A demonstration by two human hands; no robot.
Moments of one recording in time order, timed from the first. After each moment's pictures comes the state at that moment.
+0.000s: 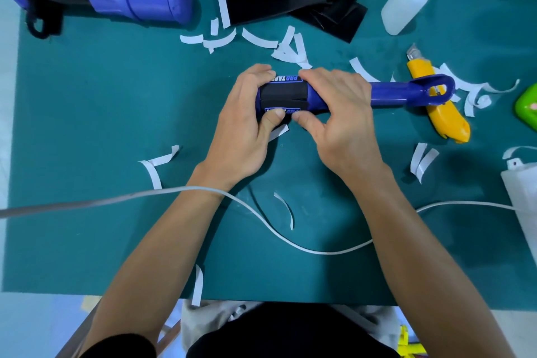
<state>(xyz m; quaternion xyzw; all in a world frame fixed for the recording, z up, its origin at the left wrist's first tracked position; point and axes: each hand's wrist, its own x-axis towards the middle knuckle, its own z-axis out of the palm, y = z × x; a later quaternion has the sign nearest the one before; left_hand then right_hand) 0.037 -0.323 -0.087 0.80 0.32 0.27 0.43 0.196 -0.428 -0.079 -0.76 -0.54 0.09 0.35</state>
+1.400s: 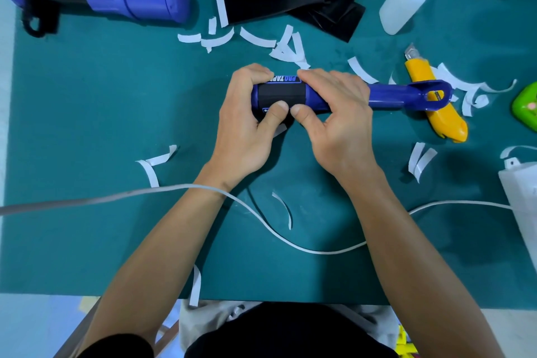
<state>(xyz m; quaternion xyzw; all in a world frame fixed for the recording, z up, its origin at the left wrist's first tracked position) 0.049 -0.334 -0.071 0.74 0.38 0.30 0.48 0.188 -0.426 -0.078 -0.76 -0.49 0.09 0.41</state>
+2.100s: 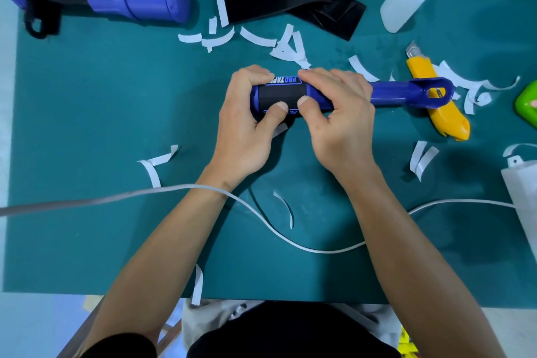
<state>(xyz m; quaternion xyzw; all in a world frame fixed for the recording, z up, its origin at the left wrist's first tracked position) 0.048 -0.334 -0.071 0.72 0.38 0.30 0.51 0.183 -0.422 -0.072 -0.78 -0.45 0.09 0.44</state>
